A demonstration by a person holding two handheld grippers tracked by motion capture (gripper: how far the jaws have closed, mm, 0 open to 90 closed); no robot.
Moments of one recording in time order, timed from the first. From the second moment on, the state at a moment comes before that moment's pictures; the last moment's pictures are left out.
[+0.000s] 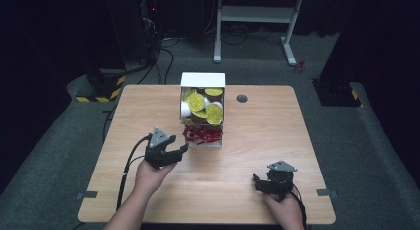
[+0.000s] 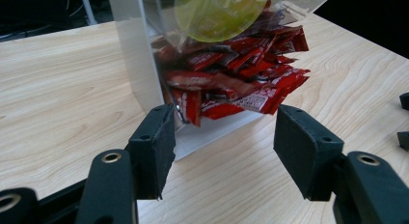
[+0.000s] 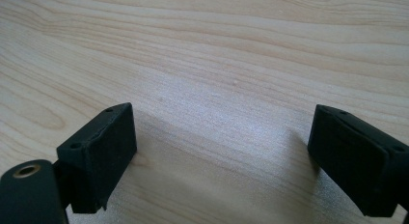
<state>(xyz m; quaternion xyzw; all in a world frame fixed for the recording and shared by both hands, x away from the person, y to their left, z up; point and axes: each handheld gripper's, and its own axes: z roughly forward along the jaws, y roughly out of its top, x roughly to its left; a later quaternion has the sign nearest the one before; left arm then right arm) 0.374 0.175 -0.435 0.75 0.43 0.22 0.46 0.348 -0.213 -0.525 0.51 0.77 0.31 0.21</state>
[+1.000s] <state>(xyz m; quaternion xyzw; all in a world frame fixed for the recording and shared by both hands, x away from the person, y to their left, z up) 0.402 0.157 -0.435 0.75 0.45 0.22 0.44 0.347 -0.212 -0.525 0.51 0.77 0.31 0.21</state>
